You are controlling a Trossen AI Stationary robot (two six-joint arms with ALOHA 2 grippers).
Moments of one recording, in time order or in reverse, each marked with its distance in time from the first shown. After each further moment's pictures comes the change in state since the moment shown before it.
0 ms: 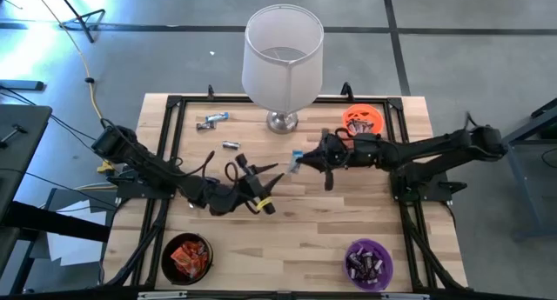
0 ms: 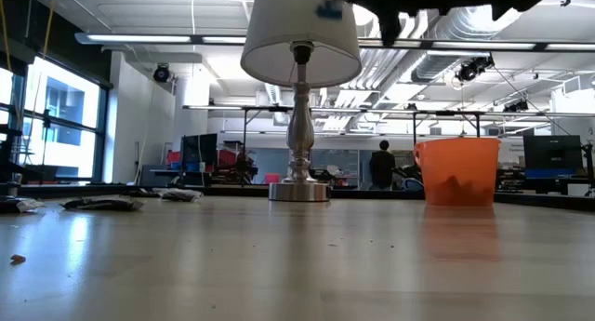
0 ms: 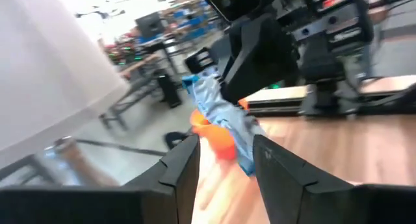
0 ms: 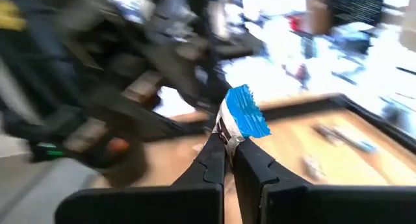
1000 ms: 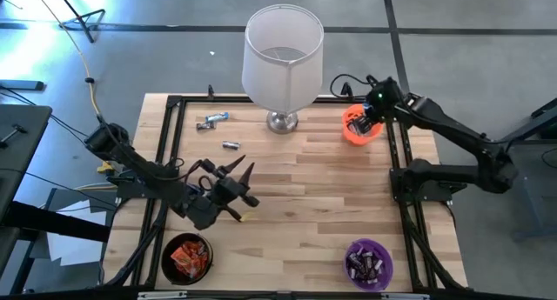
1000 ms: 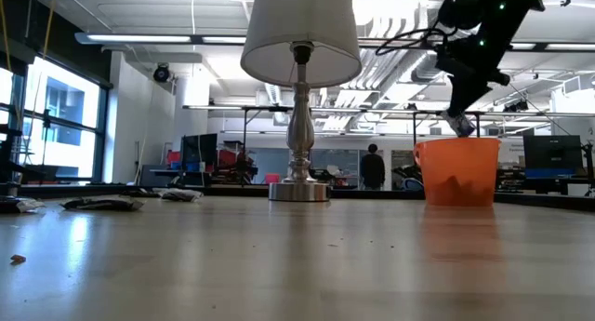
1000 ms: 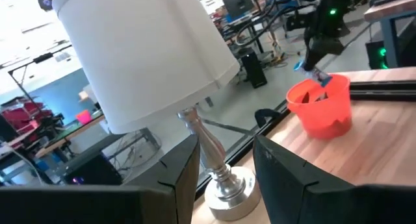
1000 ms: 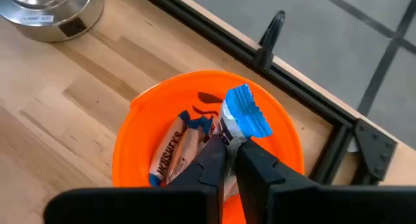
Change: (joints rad) left arm -0.151 -0.086 -0.002 -0.070 -0.544 0.083; right arm -0.790 -0.203 0.214 -1.329 0.195 -0.085
